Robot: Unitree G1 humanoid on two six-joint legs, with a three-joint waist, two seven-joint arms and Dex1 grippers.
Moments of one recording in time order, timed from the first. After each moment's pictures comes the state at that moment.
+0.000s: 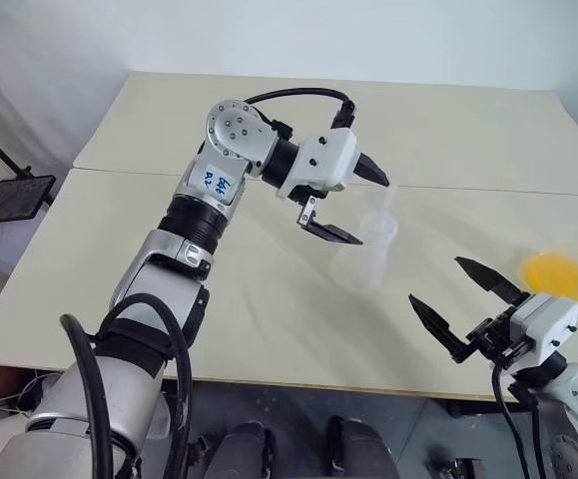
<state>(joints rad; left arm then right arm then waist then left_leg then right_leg) -1.35 0.23 -0.23 0.80 -0.07 -0.29 -1.43 0.30 -0.50 -0.33 -0.53 0.44 -0.06 0.69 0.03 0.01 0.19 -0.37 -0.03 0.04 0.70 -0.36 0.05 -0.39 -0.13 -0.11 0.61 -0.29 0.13</state>
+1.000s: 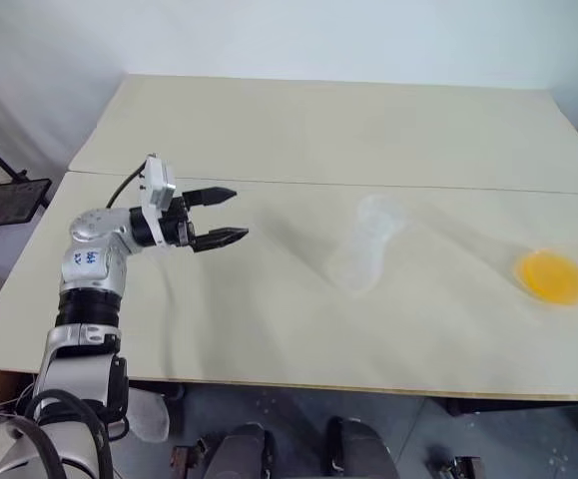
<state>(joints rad) -0.75 0.54 0.14 0.47 -0.38 0.21 -1.30 0.60 -0.04 -0.75 -0.34 0.51 -0.42 0.37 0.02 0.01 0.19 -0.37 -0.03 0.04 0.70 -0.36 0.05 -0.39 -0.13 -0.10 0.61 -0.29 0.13</state>
